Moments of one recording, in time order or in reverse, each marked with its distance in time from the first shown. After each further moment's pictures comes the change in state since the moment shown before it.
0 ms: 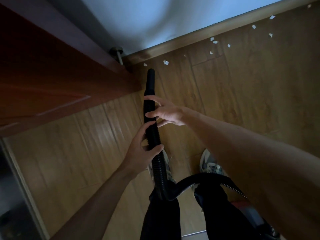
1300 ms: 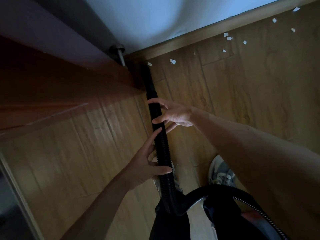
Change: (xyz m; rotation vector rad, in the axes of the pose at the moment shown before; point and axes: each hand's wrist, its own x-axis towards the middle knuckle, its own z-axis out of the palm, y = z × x) left_hand 0.034 -0.011 -0.031 -0.172 -0.320 -0.245; right_hand 0.060 0.011 -0.031 -0.034 -0.126 0.036
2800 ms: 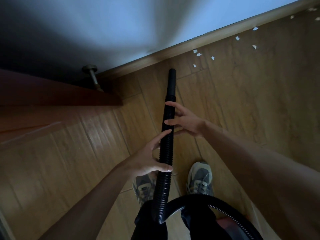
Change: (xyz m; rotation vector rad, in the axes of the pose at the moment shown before) left_hand 0.059 0.056 0.072 0.285 -0.174 -0.027; right_hand -0.078 0.041 -0.084 0.296 0.263 -0.057
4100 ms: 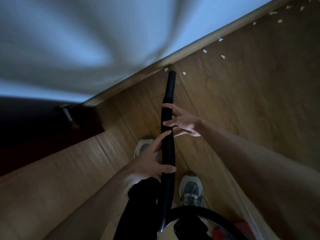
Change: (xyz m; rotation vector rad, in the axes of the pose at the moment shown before) left_hand 0.063 0.086 0.040 -0.098 -0.018 -0.089; right_hand -0.018 -0.053 -0.090 0.031 0.028 0.046
